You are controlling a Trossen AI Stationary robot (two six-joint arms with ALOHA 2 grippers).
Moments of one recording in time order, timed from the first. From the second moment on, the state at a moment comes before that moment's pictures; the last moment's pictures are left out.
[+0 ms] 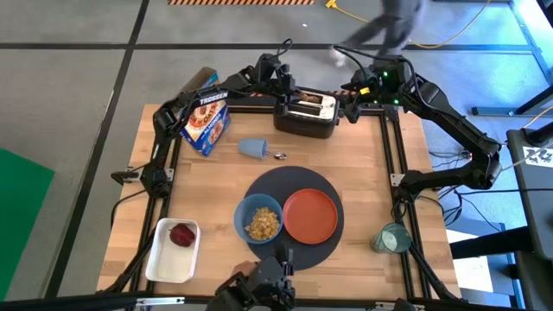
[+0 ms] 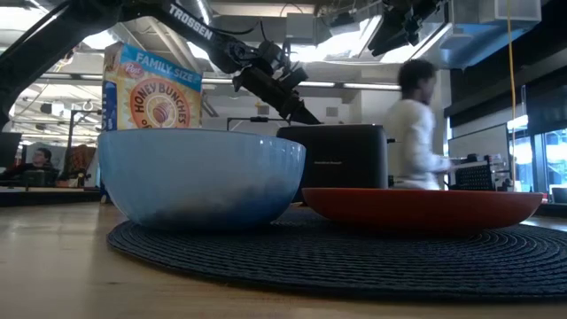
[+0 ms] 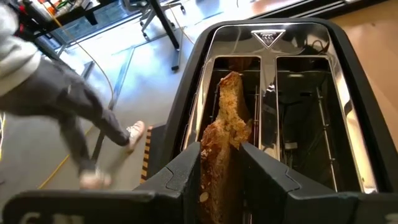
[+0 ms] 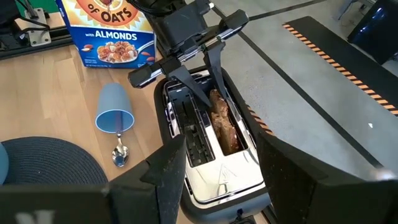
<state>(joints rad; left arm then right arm) 0.68 2.12 1.80 -0.24 0.38 0.66 -0.70 1.23 1.43 -0.76 -0.15 -0.20</state>
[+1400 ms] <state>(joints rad) 0.66 2.12 1.85 -0.19 0.27 0.65 -0.70 1.23 1.43 -0.76 -0.15 -0.19</state>
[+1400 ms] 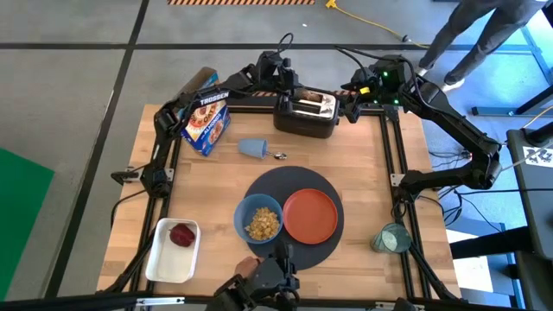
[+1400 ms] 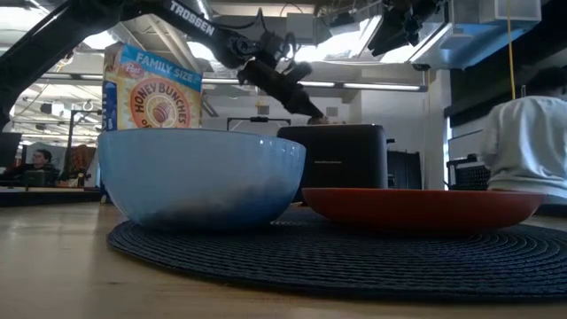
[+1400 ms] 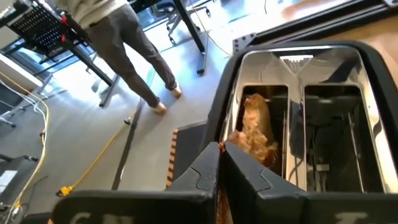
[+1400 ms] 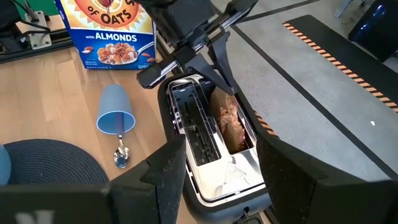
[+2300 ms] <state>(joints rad) 0.65 2.11 1.90 -0.24 0.27 0.65 -0.82 1.50 1.43 -0.46 -0.30 -0.15</state>
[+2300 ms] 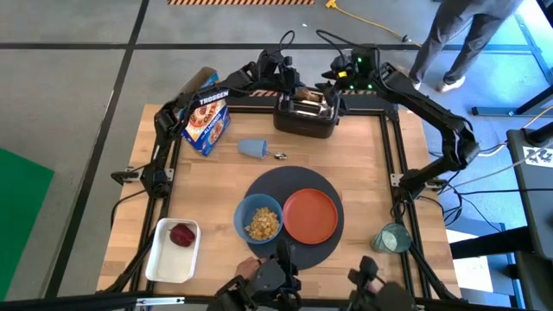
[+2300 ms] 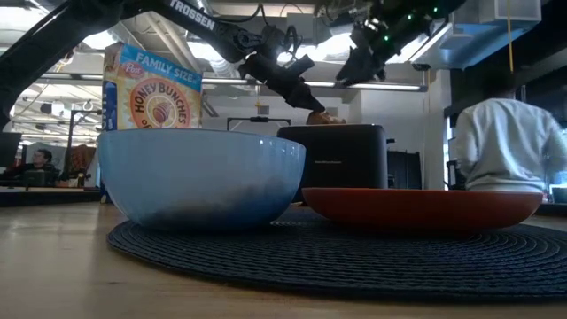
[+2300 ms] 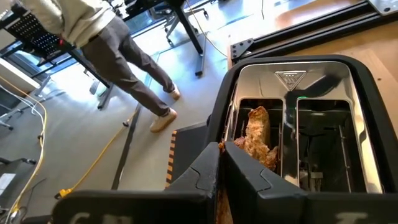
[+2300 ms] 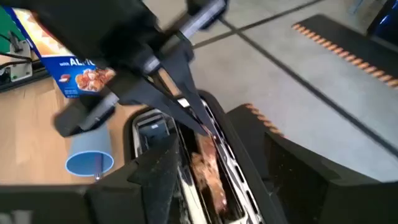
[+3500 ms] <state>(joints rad) 0.65 2.11 1.90 -0.23 0.27 0.66 -0.81 1.74 1.43 -0.33 -0.44 -0.22</state>
